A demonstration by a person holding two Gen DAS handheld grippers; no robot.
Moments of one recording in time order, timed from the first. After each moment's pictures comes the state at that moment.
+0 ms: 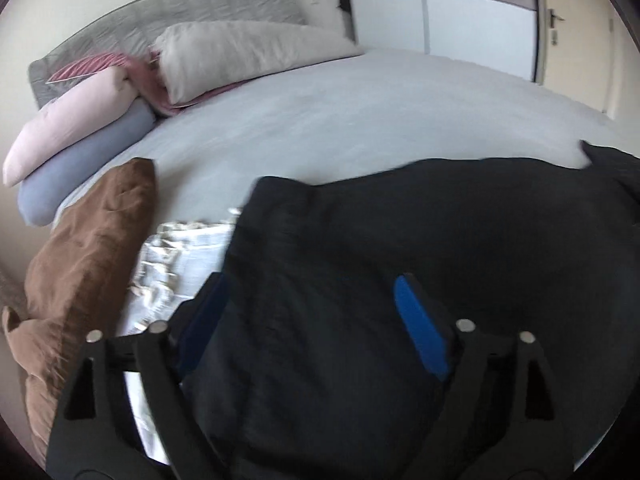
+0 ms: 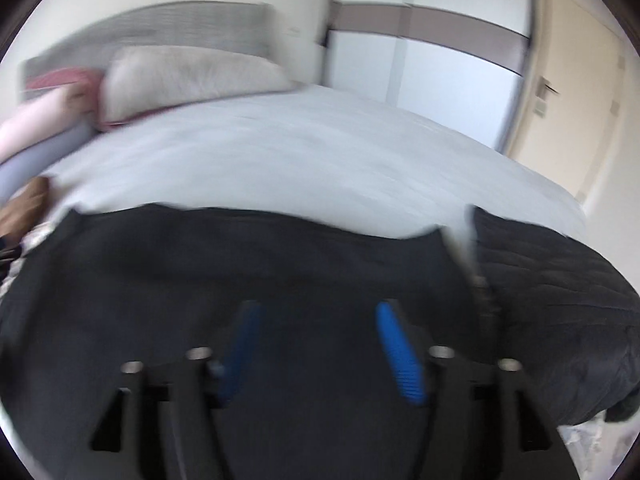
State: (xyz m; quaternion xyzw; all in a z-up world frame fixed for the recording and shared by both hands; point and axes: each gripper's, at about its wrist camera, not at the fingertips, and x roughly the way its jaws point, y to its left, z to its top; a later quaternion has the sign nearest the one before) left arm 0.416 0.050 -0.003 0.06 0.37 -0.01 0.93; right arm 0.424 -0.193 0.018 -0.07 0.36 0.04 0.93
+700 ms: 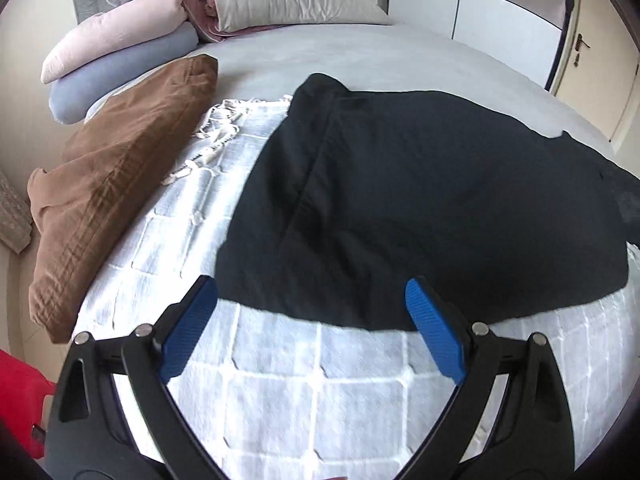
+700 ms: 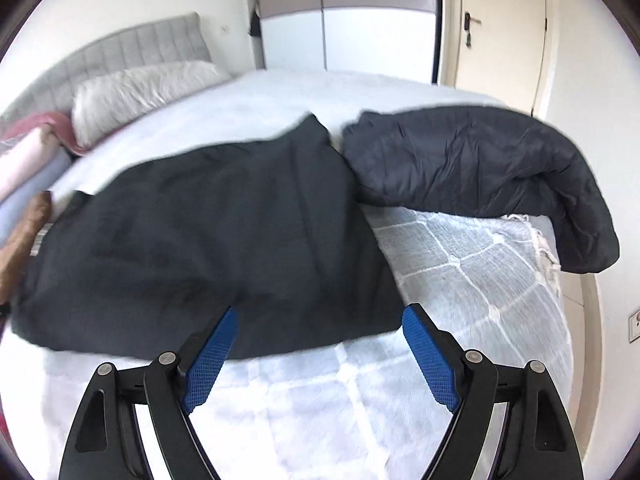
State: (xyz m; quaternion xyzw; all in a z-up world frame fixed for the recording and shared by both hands) left arm 0.254 0.100 0.004 -0.02 0.45 0.04 0.89; right arm 0.219 -0.284 0.020 0.06 0.39 -0.08 0.92
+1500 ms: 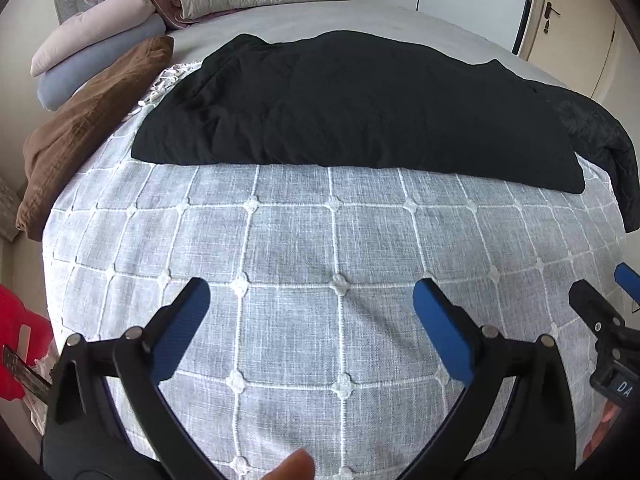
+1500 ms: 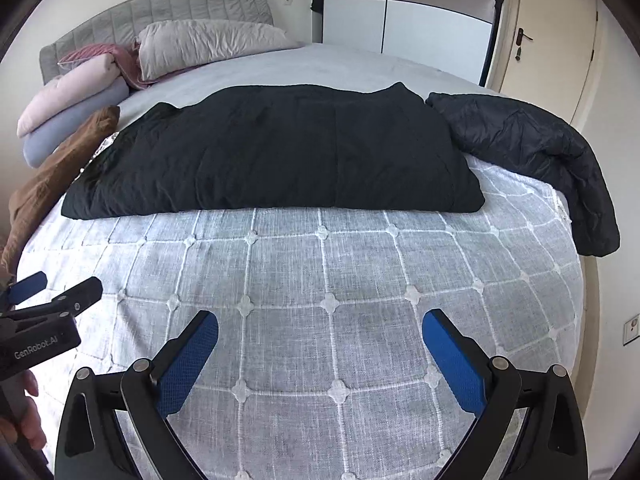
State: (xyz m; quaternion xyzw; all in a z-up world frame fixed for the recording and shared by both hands) left arm 0.135 -0.021 -0.025 -0.01 0.47 0.02 0.88; right arm 0.106 -0.186 -0.008 -0.01 0.44 -0.03 0.90
